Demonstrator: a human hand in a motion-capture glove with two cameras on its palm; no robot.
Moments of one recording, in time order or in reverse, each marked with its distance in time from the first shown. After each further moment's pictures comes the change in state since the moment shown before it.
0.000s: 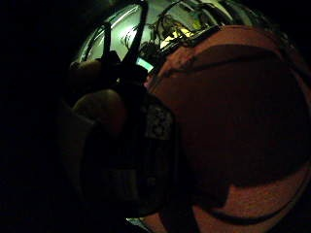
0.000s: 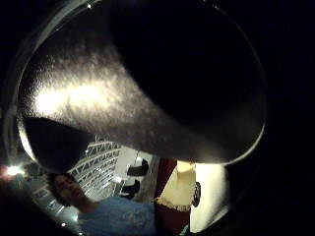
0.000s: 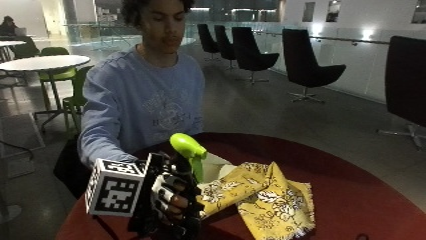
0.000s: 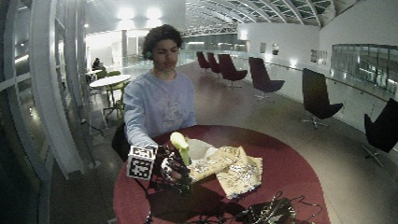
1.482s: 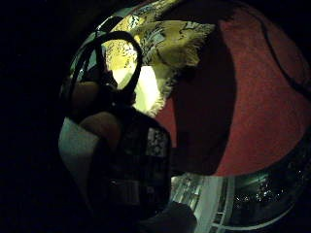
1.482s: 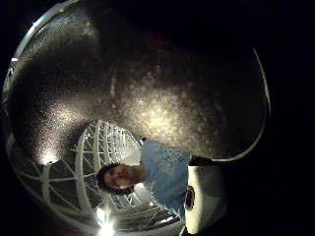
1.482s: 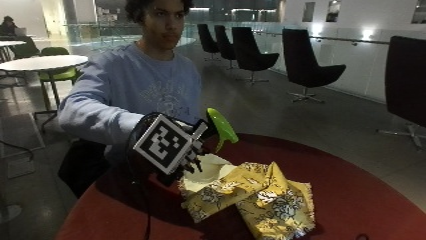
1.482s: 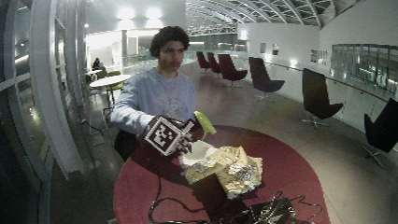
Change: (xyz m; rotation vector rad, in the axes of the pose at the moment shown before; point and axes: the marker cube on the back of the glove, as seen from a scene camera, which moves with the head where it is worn) arm -0.091 0.050 0.023 -0.971 0.297 0.240
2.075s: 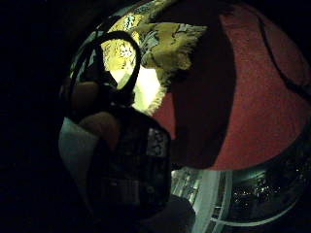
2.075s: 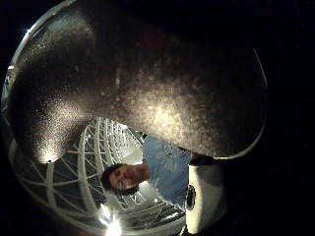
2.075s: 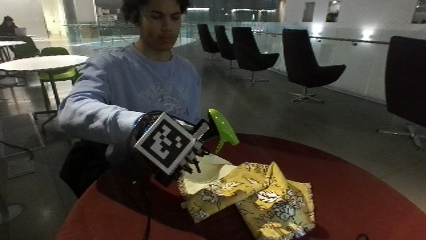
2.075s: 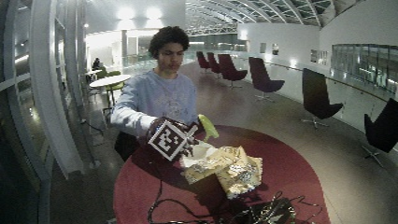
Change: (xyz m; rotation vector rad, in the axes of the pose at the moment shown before) arm 0.003 0.005 -0.011 -0.078 0.040 0.036
